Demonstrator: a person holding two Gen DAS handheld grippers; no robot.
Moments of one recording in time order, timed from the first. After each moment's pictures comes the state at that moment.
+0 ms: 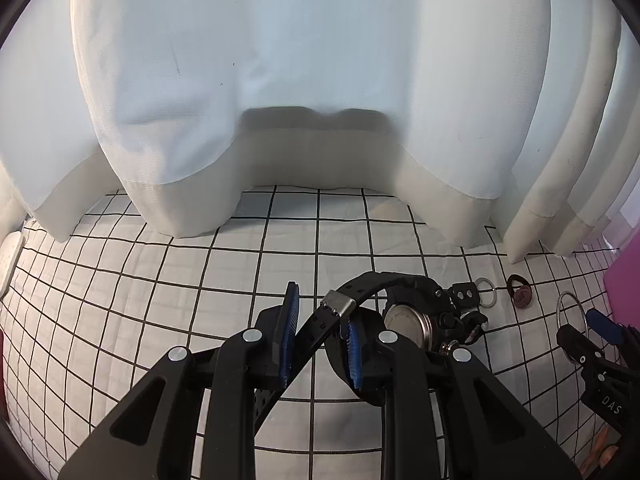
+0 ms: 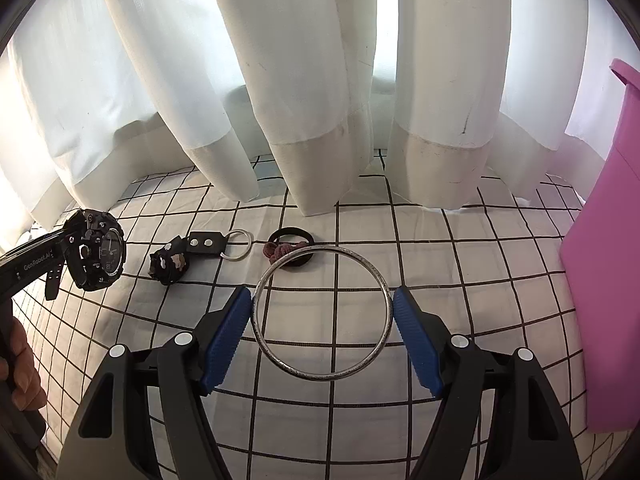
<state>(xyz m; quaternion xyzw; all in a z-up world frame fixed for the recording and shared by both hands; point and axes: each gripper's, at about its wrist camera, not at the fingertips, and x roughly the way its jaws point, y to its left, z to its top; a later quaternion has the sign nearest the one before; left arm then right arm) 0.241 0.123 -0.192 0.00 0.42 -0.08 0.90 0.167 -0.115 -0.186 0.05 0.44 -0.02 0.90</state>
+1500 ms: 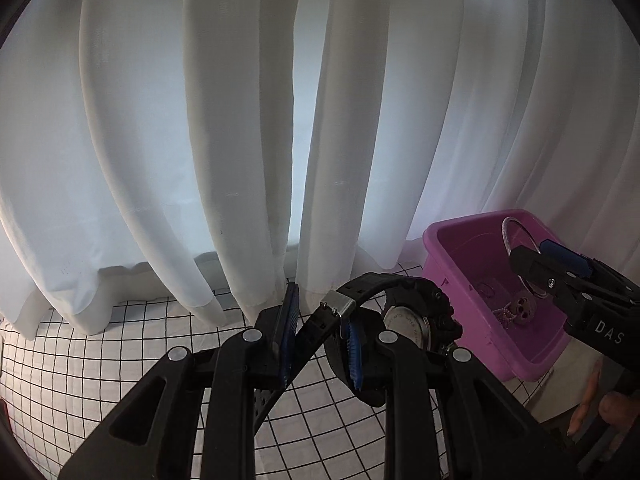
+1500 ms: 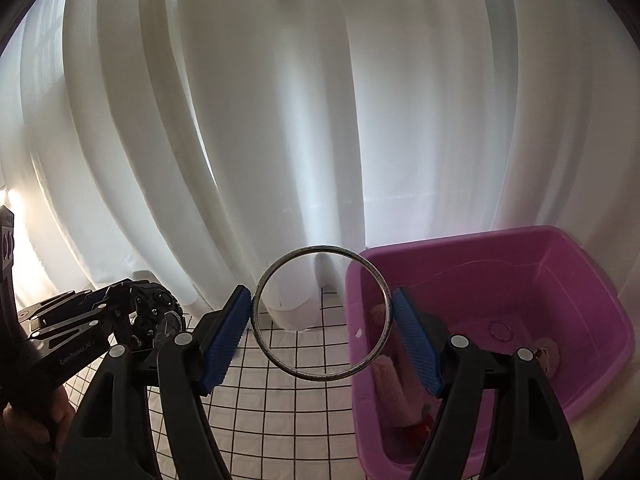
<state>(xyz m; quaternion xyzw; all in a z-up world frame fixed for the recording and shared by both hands) 0.119 -0.070 -0.001 0.02 0.32 -0.25 0.91 0.045 -0.277 0.028 0.07 0.30 -0.07 0.95</state>
